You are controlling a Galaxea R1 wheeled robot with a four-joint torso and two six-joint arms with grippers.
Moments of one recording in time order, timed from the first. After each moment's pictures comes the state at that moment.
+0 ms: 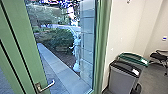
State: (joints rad) left arm 1.44 3.03 -2.80 -0.24 0.13 0.32; right arm -1.62 3.06 -2.76 0.09 0.03 -0.04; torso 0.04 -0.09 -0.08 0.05
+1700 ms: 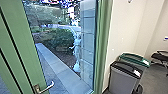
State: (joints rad) left arm 1.45 3.03 -2.80 -0.22 0.12 0.32; right arm -1.62 3.06 -2.76 0.09 0.03 -0.04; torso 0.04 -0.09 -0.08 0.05
